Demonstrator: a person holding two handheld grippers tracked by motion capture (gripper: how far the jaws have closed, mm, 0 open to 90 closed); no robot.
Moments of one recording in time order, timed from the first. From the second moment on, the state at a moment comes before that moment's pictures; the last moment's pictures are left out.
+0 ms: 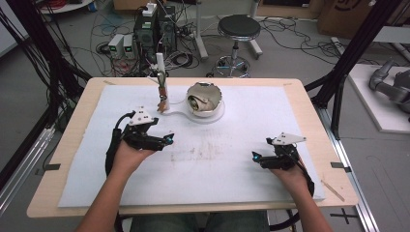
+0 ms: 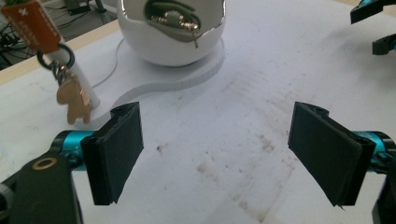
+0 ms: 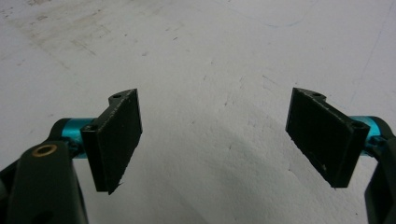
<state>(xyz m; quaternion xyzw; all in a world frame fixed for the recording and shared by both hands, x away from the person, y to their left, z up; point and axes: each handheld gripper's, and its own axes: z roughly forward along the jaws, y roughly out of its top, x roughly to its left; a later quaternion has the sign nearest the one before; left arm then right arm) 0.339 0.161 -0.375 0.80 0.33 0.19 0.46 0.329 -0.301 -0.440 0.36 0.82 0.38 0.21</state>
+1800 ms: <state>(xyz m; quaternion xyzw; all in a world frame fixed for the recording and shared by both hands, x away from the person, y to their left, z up) 0.313 0.203 -0.424 0.78 0.37 0.19 0.46 0.331 -0.306 -0.440 0.38 0.82 0.38 0.21</state>
